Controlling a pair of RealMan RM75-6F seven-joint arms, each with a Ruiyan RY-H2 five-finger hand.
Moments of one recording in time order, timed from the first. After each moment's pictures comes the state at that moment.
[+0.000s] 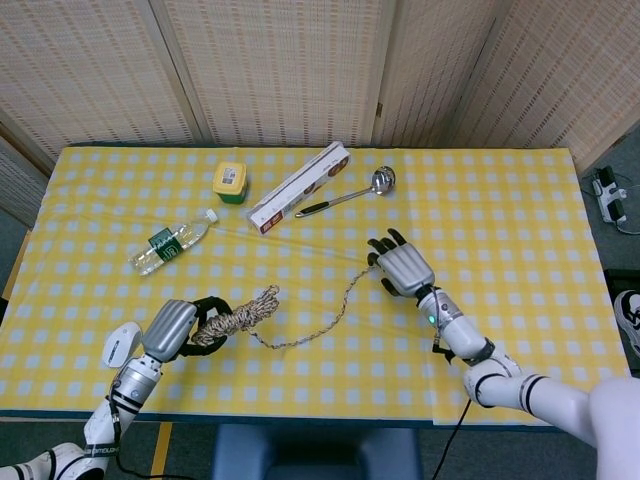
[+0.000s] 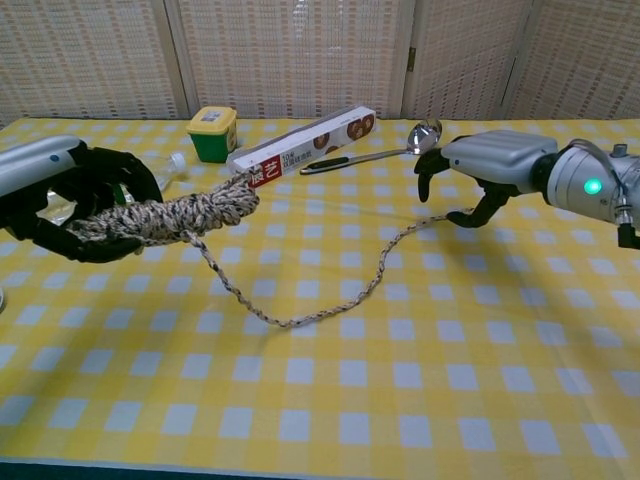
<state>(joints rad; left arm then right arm) -0.50 -1.42 -0.04 -1.58 1.50 1.21 -0.17 0.79 -1.59 0.20 -1.15 -1.28 0.73 -0.24</state>
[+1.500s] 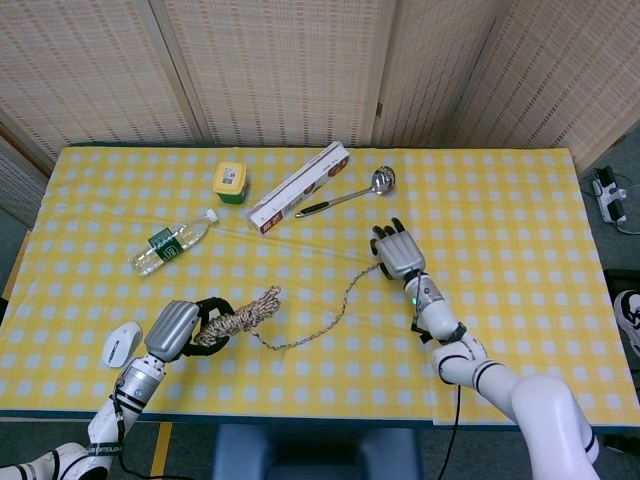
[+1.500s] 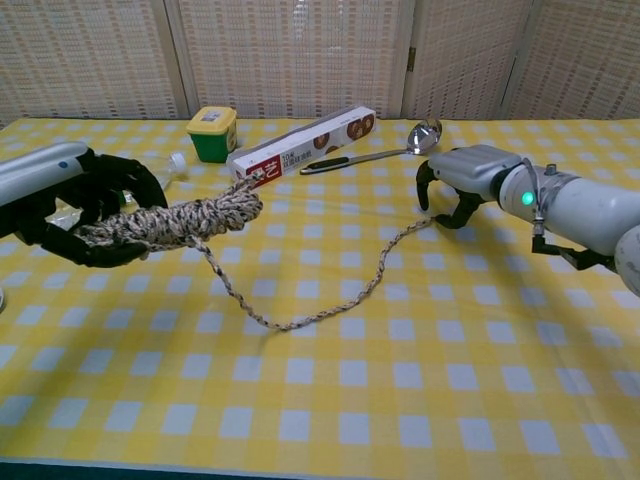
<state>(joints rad) -0.50 -1.43 -0.06 -1.58 1.48 1.18 -0.16 0.91 -1.87 0.21 -0.66 -1.21 0.67 -0.16</state>
